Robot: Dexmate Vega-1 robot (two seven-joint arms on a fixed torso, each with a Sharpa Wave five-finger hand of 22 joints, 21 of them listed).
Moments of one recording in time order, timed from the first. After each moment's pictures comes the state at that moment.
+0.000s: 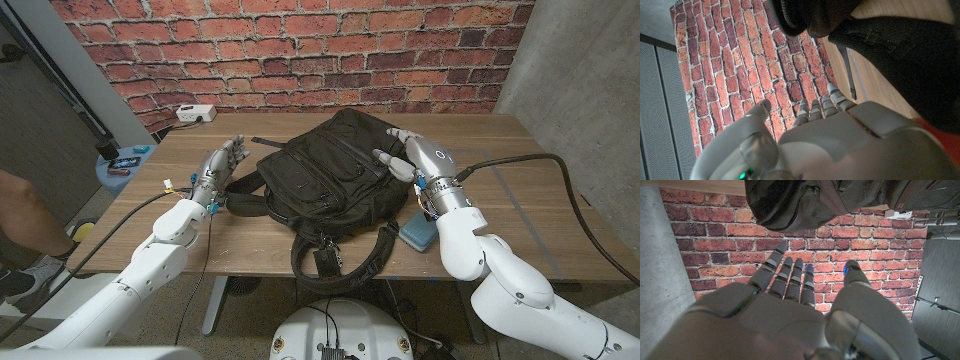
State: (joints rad) left arm 1.07 0.67 0.24 -1.47 -0.68 -0.37 -0.05; left_hand 0.38 0.18 0.55 0.09 0.19 0.07 0.09 0.18 0.17 -0.01 0.09 0.20 0.18 0.00 0.08 0.19 0.17 0.03 0.02 0.48 0.17; right arm -1.24 -0.86 -0.59 -2.50 -0.69 -0.76 -0.32; right_hand 0.57 0.09 0.32 -0.17 0.19 0.34 0.02 0.22 0.20 0.35 0.03 0.23 0.22 0.26 -0.04 0.23 0.21 0.48 -0.04 0.20 0.17
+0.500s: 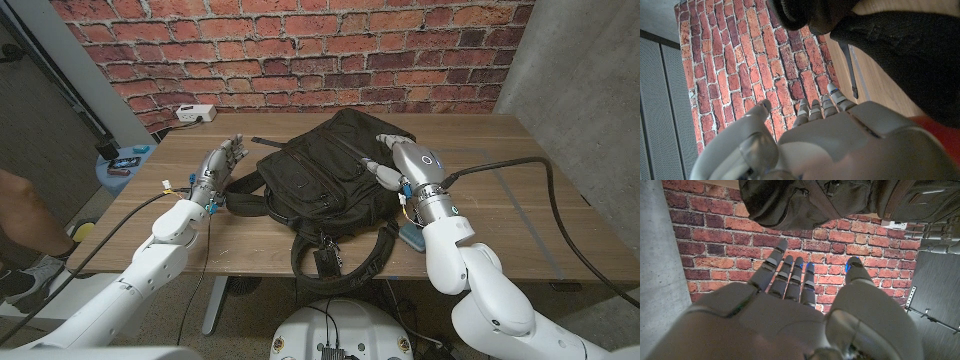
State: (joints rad) left arm 1.05 0.65 0.24 -1.42 -0.70 -0.40 -0.08; left_hand 0.38 0.18 0.56 0.08 0.19 0.07 0.09 0.18 0.17 -0.01 0.09 0.20 0.18 0.00 0.08 0.19 0.17 0.04 0.02 0.48 0.16; right arm -1.22 -0.78 -0.72 -2.50 -0.98 -0.84 -0.17; right_hand 0.61 0.06 0.32 -0.18 0.19 0.36 0.03 0.23 0.20 0.37 0.03 0.24 0.23 0.29 -0.04 0.24 0.20 0.51 -0.03 0.20 0.17
